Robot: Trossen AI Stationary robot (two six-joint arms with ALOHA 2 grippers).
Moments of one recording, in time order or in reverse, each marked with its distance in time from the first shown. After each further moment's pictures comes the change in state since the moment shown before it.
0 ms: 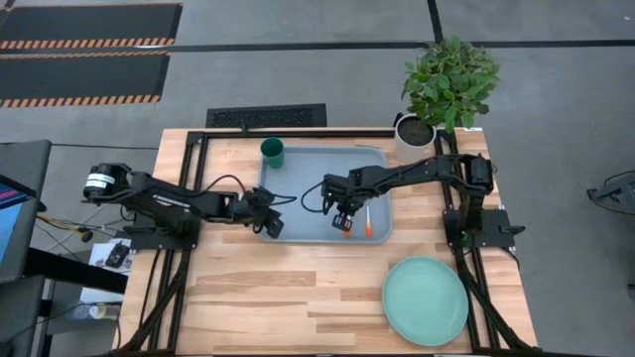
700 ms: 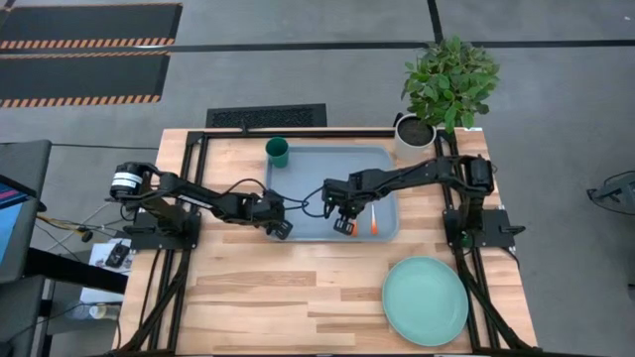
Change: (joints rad) left arm 0.005 0.250 0.120 -0.104 0.009 -0.047; right arm 0.025 0.000 -0.025 -0.006 0.002 0.001
